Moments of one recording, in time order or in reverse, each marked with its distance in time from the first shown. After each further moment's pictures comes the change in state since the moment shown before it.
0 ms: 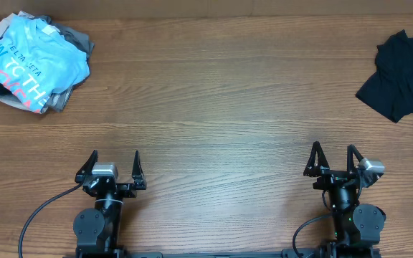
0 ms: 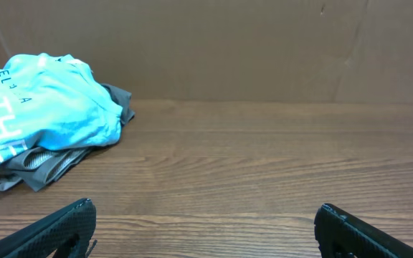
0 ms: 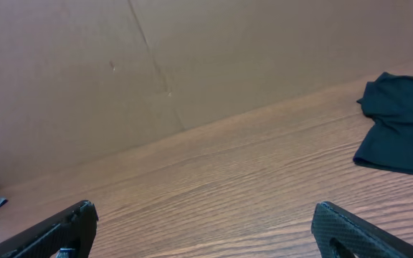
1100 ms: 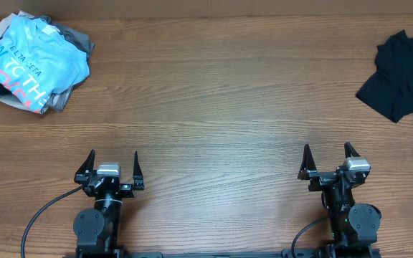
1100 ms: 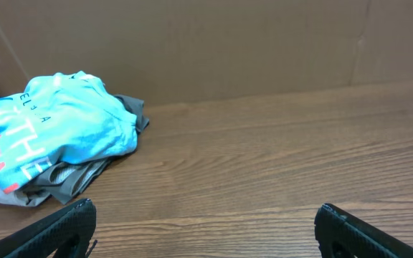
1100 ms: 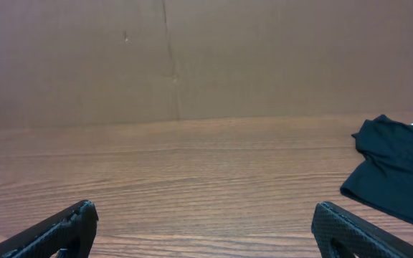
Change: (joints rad) left arm 0.000 0.000 0.000 -0.001 -0.023 0.130; right arm 0.092 0.000 0.000 -0.007 0.045 -0.258
